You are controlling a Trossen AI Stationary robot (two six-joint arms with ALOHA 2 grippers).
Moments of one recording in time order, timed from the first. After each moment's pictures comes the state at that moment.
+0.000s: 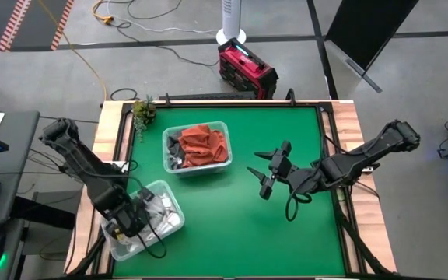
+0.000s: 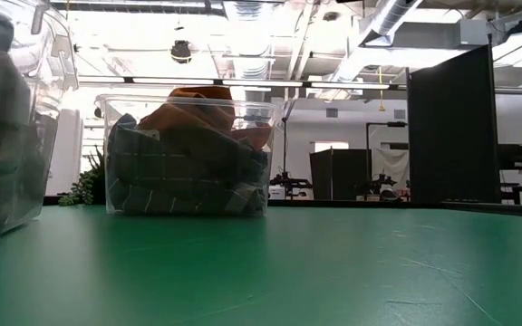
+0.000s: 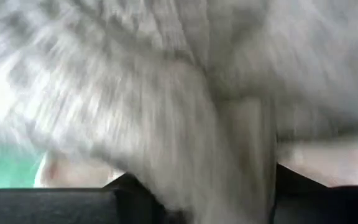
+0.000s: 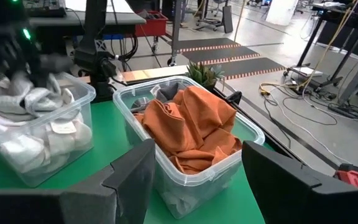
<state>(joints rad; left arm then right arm) -0.85 1.23 0.96 -1.16 -0.01 -0.20 0.43 1.26 1.04 -0.18 0.89 0.24</state>
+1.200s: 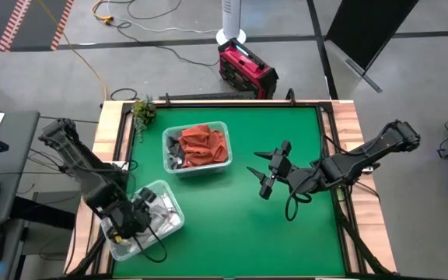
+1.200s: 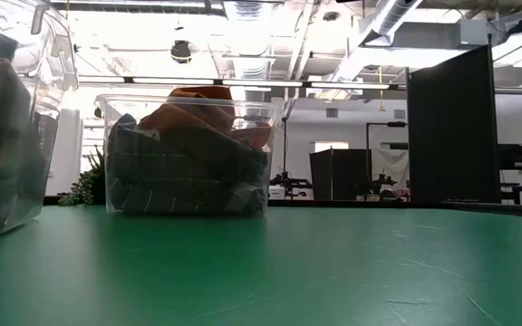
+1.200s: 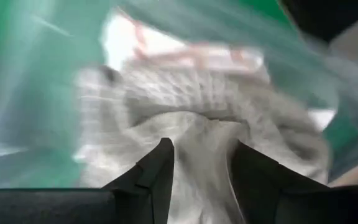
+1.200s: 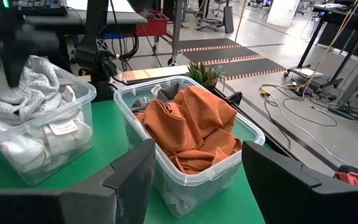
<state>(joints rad) -0.84 1.23 1.13 -1.13 -0.10 -0.21 0.43 1.26 1.04 -0.18 0.89 0.23</state>
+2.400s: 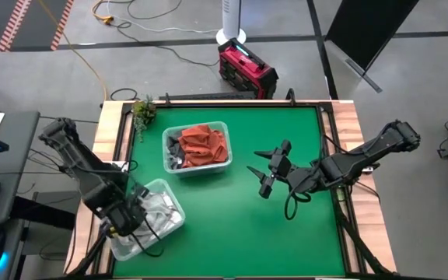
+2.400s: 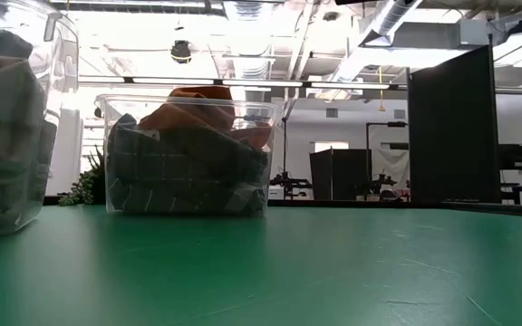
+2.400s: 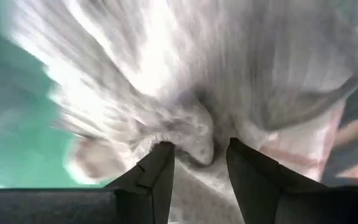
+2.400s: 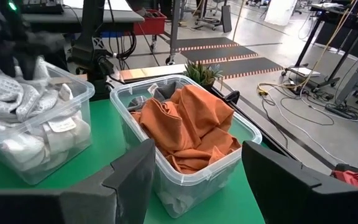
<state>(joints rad) -0.86 1.23 1.11 -1.29 -0.05 -0.27 0.42 1.26 1.04 -0.19 0.89 0.23</state>
